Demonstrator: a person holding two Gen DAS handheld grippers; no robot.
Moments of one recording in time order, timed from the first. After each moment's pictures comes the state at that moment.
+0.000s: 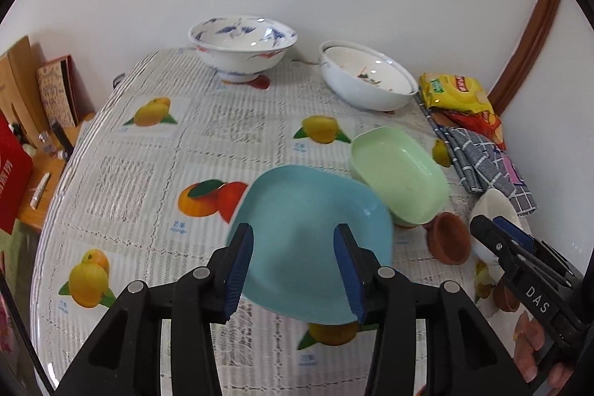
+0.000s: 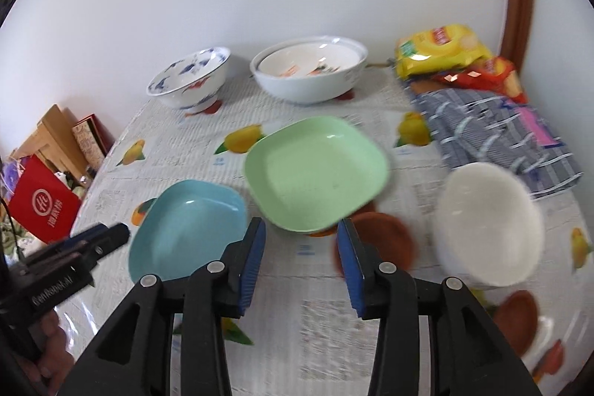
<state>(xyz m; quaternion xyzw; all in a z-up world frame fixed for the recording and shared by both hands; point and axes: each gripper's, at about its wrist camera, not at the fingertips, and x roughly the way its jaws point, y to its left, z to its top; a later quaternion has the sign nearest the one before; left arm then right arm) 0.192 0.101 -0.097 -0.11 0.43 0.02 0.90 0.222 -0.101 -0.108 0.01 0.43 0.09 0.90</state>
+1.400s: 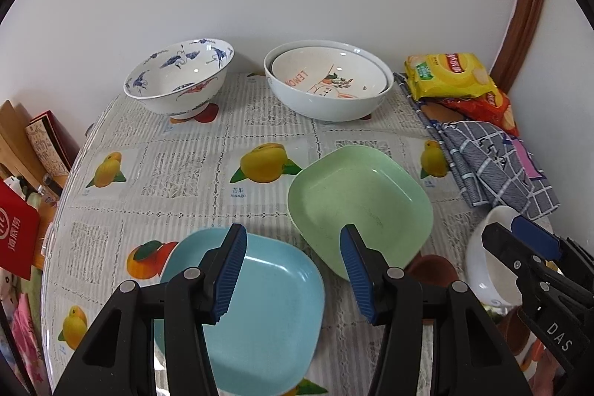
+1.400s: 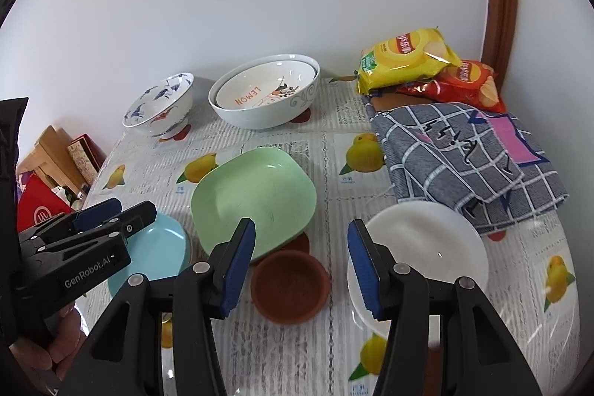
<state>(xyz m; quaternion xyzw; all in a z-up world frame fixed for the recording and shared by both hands) 0.277 0.014 -0.092 -0.03 0.45 0.05 0.89 0.279 -0.165 -0.101 0.03 0.45 0.10 0.89</state>
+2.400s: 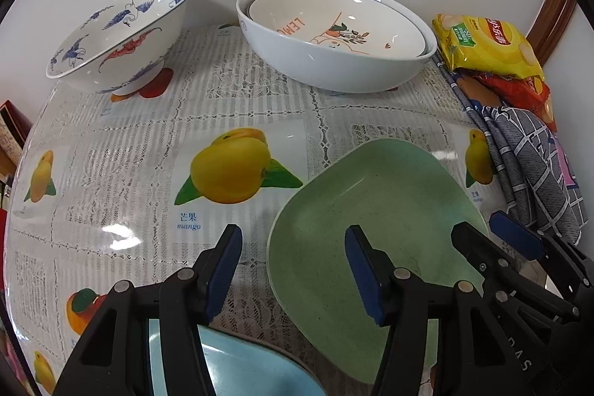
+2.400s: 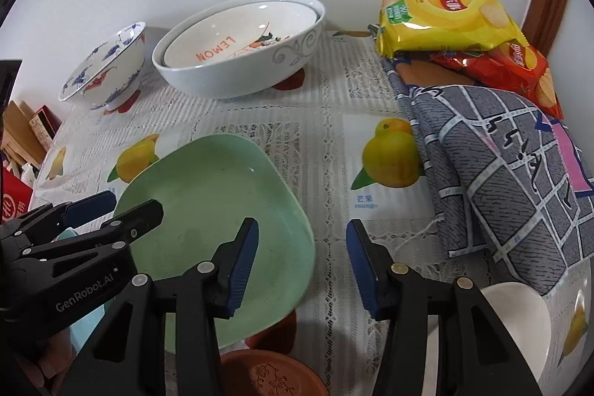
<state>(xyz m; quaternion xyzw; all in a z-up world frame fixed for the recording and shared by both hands) 0.368 0.016 -0.163 -0.05 0.52 0.03 0.85 0.375 -0.134 -0.177 -0.02 0.51 0.08 0.85</state>
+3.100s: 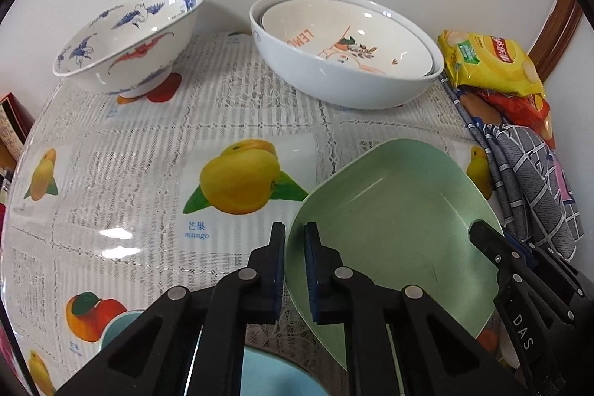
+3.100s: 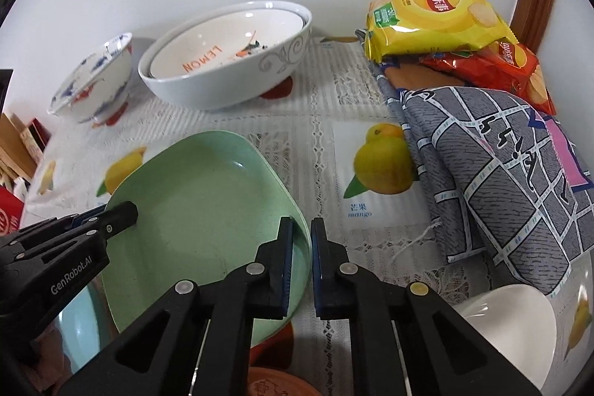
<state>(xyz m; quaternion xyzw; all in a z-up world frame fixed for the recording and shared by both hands) 0.365 0.030 -0.155 -0.07 0.50 0.03 0.86 0.373 -0.142 -0.175 0.00 0.49 0.06 0.87</state>
